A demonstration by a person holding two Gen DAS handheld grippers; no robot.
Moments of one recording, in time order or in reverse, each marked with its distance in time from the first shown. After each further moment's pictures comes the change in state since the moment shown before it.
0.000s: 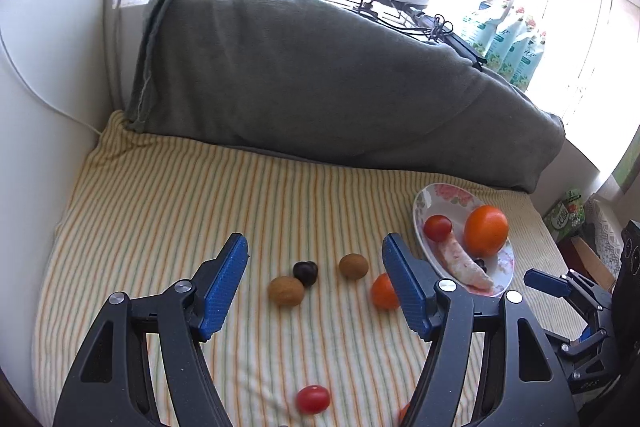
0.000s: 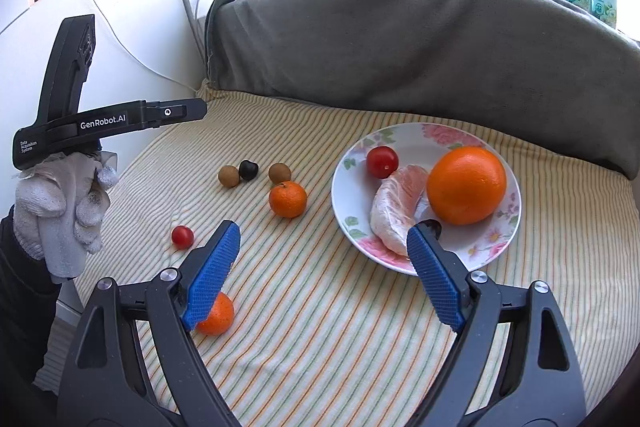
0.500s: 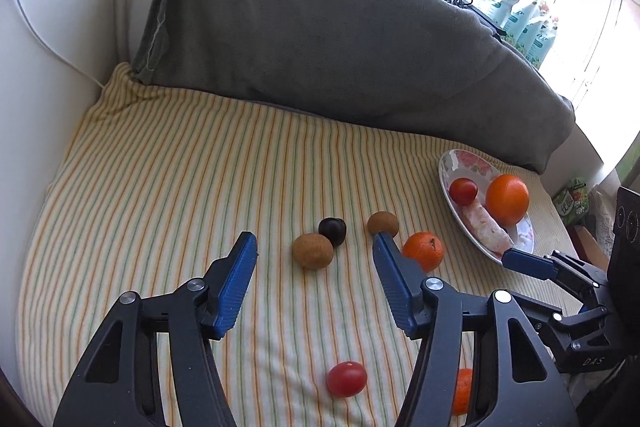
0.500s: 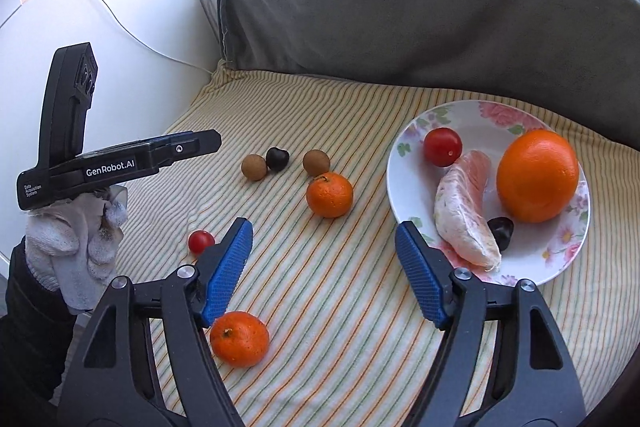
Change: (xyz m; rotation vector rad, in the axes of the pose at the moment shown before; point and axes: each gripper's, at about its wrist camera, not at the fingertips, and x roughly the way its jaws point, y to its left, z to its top) left arm 0.023 0.018 -0.027 -0.019 0.077 -0.014; right arm 0.046 0.021 0.005 0.032 0.080 0.086
